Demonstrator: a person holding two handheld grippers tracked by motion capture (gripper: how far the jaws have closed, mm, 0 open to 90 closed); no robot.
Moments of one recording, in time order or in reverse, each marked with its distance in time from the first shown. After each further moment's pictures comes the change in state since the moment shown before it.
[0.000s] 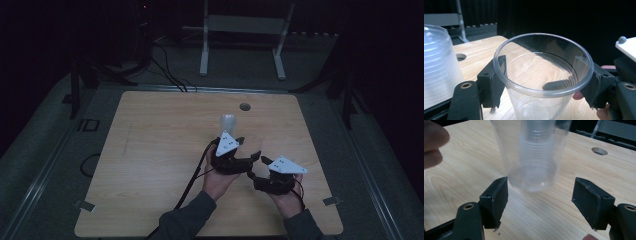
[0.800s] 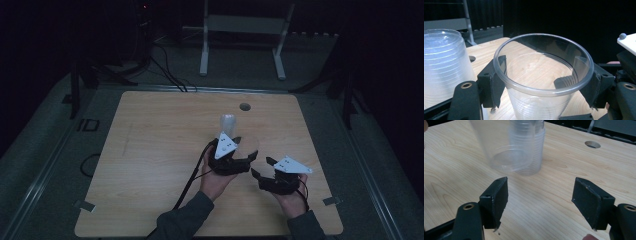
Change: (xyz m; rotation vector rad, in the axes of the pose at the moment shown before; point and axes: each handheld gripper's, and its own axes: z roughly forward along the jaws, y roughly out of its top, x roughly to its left) left arm 0.001 -0.002 -0.006 -0.002 0.048 0.048; right arm -0.012 -0.008 -0.004 0.014 -0.022 0.031
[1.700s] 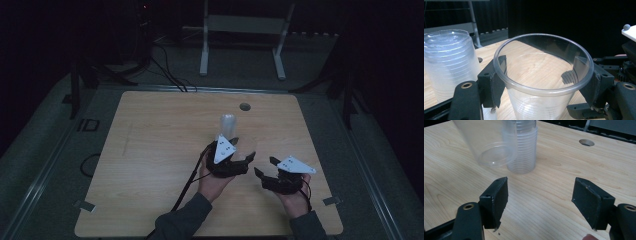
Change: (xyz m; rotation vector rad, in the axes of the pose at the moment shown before) left arm -0.001 -0.006 -0.005 -0.012 0.037 0.048; right arm -0.007 -0.003 -0.004 0.000 -0.020 0.013
